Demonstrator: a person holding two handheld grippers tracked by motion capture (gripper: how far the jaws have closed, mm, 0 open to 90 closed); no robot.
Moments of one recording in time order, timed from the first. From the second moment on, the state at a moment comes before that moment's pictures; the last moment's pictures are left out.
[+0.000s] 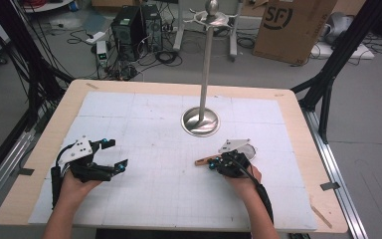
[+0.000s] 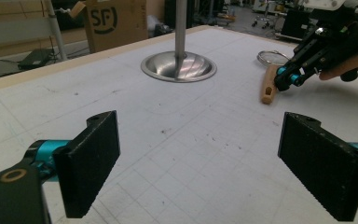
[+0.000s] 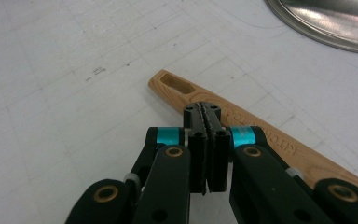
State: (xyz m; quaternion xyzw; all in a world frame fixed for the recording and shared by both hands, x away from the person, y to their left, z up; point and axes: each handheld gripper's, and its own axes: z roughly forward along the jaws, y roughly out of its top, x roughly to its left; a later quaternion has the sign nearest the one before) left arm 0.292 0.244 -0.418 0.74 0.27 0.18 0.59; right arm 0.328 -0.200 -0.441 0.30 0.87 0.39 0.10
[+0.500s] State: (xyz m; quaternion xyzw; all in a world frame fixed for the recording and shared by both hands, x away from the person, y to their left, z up) left arm 0.293 0.243 -0.419 0.74 0.27 0.18 0.58; right arm 0.331 -0.245 -0.411 0.34 0.83 0.42 0.15
